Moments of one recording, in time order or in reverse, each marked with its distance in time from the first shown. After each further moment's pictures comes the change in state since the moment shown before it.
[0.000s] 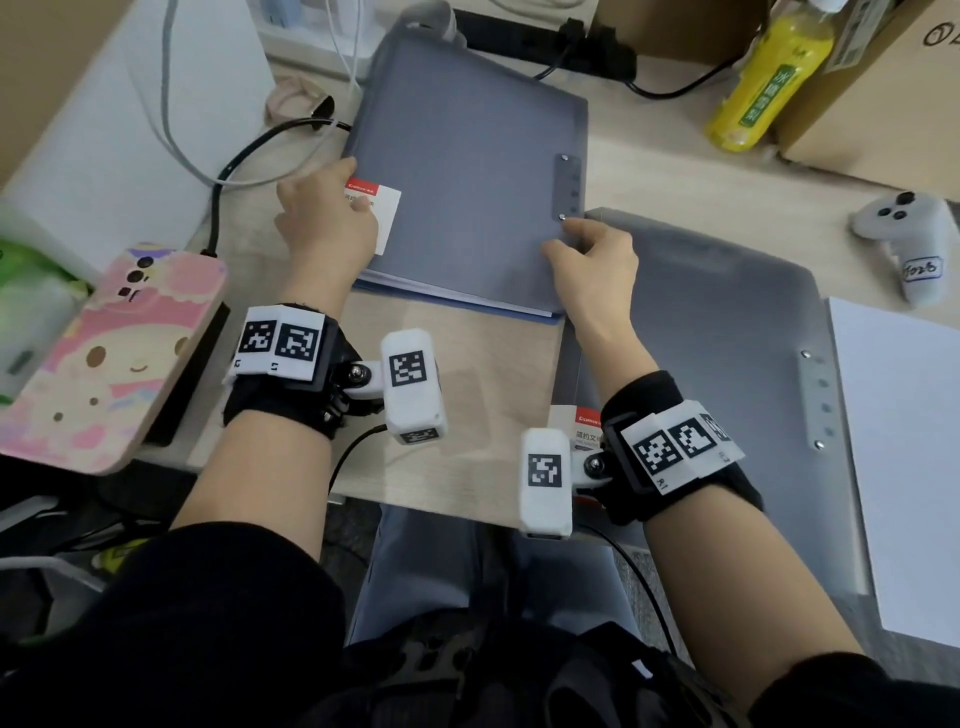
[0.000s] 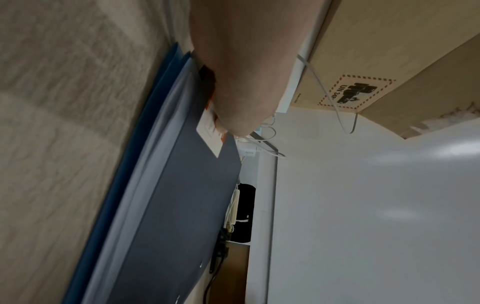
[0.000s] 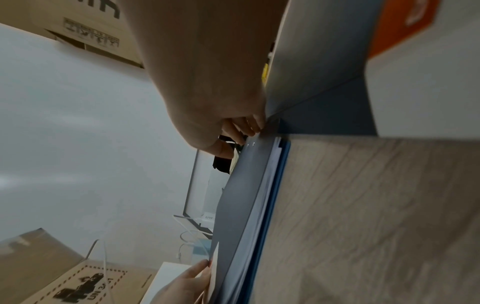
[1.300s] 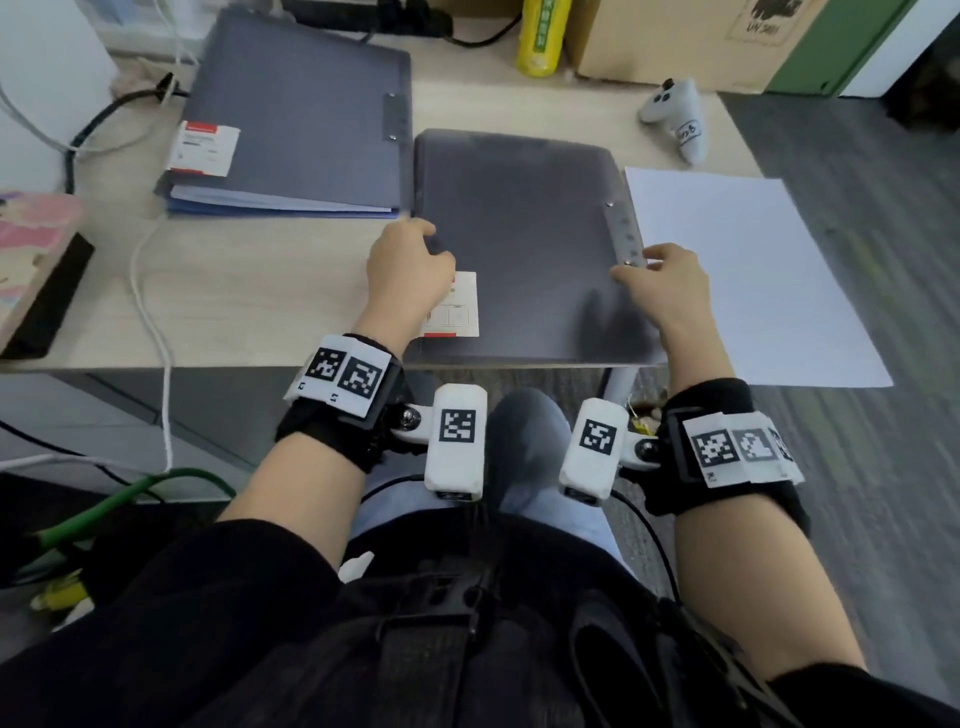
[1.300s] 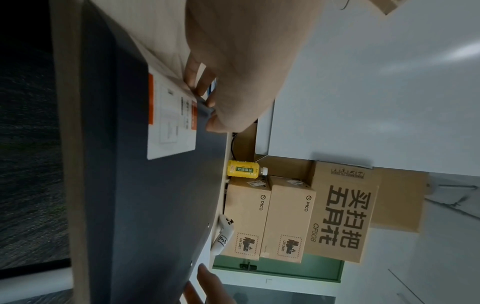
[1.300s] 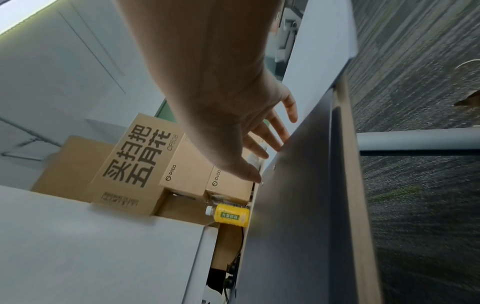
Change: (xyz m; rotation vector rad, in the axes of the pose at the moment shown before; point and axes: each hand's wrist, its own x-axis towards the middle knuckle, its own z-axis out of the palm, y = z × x) left_hand -0.220 0.087 0.069 -0.033 -0.282 0.251; right_hand -0.105 0.112 -0.217 -0.287 0.199 0.256
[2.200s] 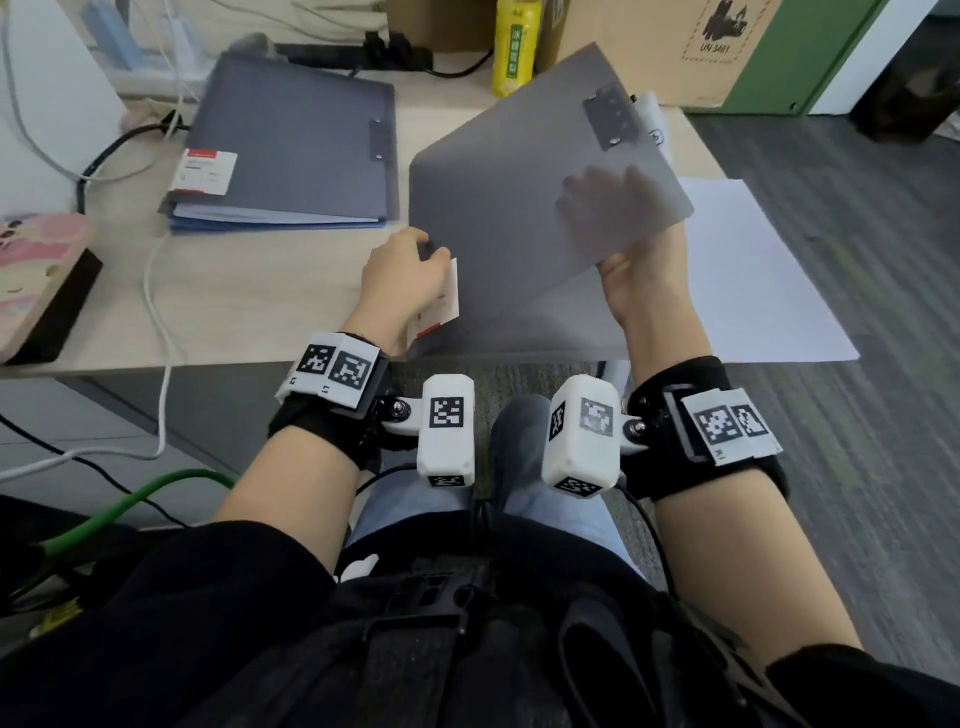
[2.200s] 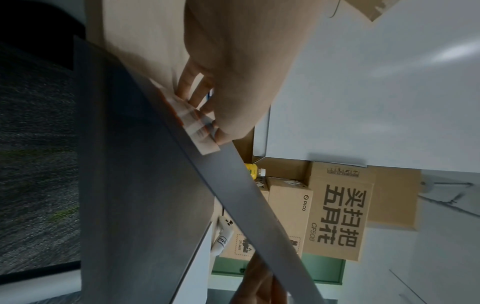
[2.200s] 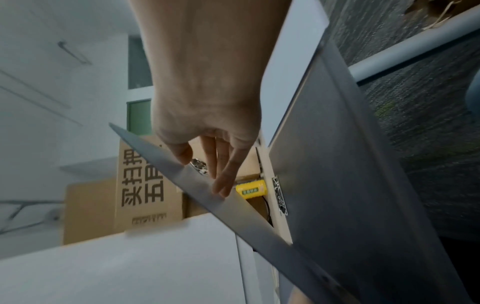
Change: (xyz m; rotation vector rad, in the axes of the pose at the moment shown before) left_hand -0.021 0.007 -0.004 -0.063 -0.067 0.000; right_hand -0.037 -0.032 -0.010 1.342 -0.149 -0.062
